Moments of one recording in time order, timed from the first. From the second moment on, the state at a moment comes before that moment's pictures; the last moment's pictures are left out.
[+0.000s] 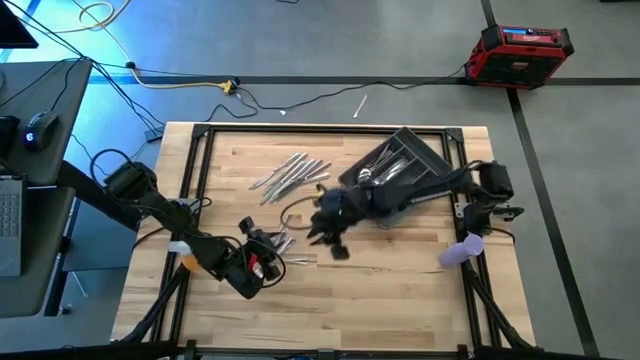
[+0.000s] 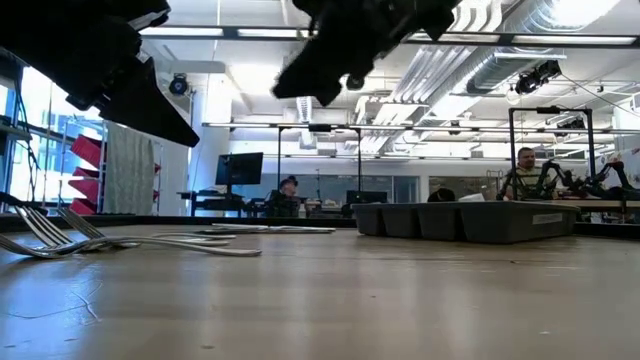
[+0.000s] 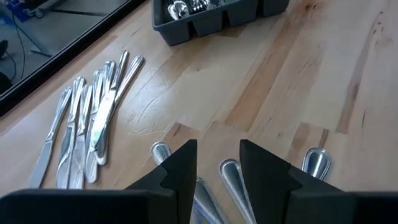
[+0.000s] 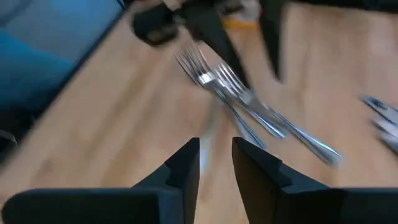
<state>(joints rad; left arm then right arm) -0.66 1.55 0.79 -0.40 -1.00 -0.86 0.09 1.86 1.29 -0.10 -0.25 -0.07</state>
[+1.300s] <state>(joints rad) -0.75 1.44 0.78 -0.45 -1.15 -0.86 0.23 2.36 1.65 -0.11 0.18 0.12</state>
